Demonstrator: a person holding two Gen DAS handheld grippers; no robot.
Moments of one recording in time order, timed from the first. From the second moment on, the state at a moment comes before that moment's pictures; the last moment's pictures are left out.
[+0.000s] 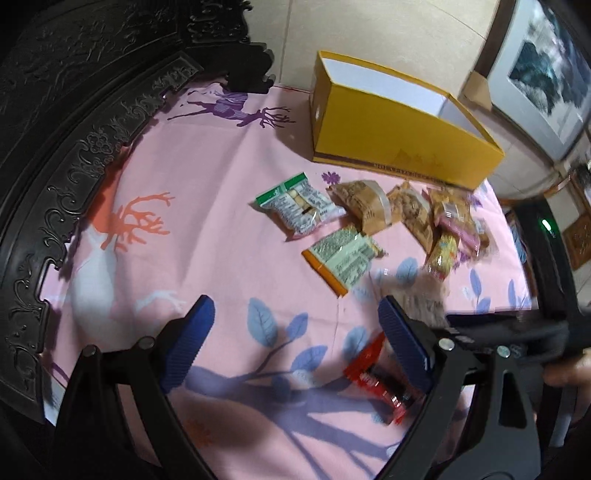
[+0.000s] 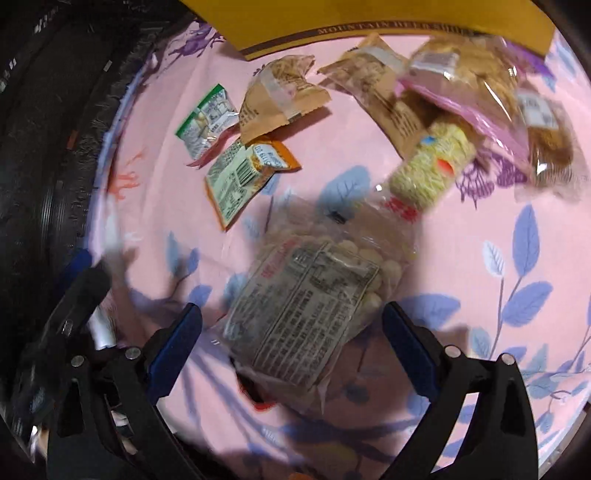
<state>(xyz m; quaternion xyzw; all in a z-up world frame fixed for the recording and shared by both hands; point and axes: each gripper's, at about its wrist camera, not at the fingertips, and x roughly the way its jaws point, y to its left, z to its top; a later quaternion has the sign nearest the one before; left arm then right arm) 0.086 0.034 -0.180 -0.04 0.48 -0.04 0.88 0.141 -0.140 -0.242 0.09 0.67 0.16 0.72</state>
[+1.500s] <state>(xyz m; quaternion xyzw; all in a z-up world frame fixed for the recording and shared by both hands) 0.048 -0.076 -0.265 0.16 0.45 -0.27 0.84 0.102 -0.194 -0.241 -0.02 0.61 0.09 0.79</state>
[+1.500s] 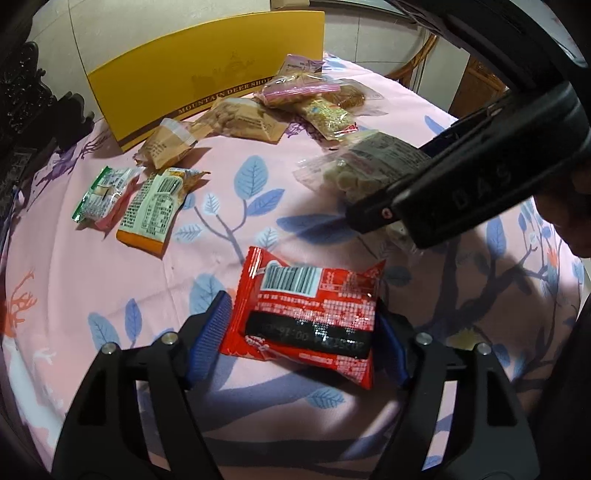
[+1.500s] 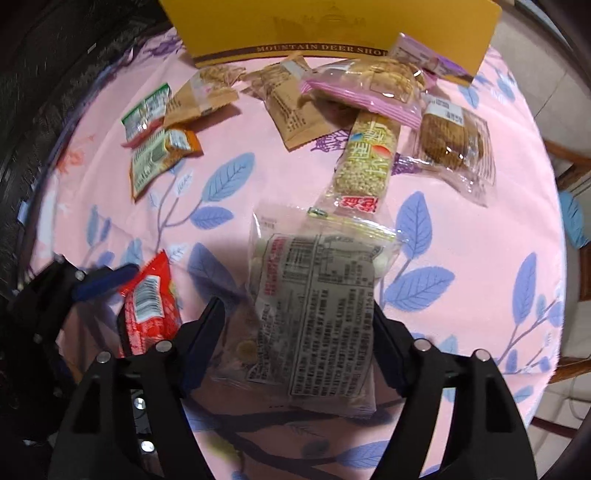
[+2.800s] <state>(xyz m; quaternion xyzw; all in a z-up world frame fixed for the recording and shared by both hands) 0.048 -0.043 -0.194 0.11 0.40 -0.23 0.88 0.073 -0.190 -0.172 -0.12 0.53 0.15 0.83</state>
